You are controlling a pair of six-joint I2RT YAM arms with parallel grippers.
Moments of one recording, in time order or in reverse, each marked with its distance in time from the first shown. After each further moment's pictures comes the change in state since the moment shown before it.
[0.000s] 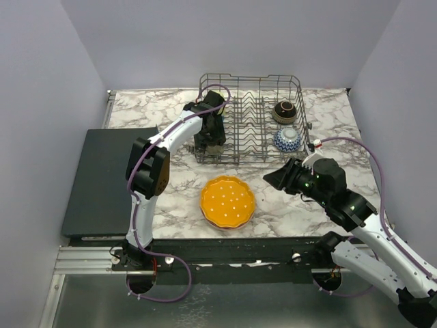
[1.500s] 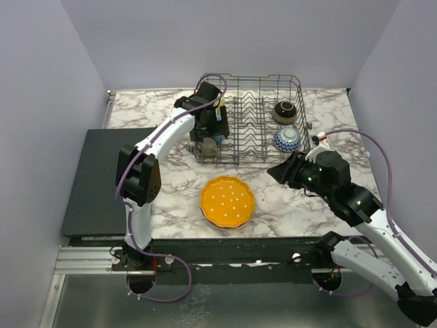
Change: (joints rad) left arm 0.001 -0.114 0.003 -0.018 0.071 0.048; right arm 0.000 0.040 0.119 -0.106 0.066 -0.039
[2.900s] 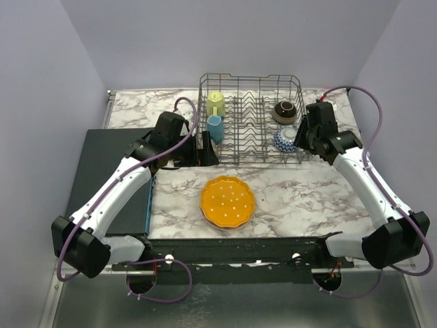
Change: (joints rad) left arm -0.008 -0.730 -0.618 0.186 0.309 0.085; right arm -0.299 0.548 0.407 -0.191 0.290 -0.305
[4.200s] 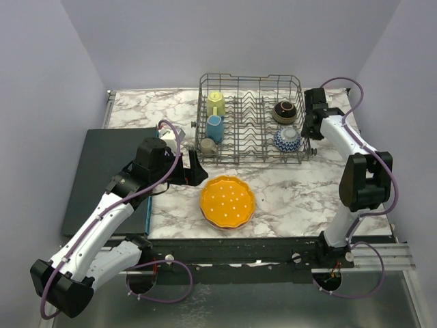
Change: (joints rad) left arm 0.000 -0.363 -0.333 0.136 -0.052 0.071; right arm -0.218 0.519 0.226 0.051 0.059 -0.147
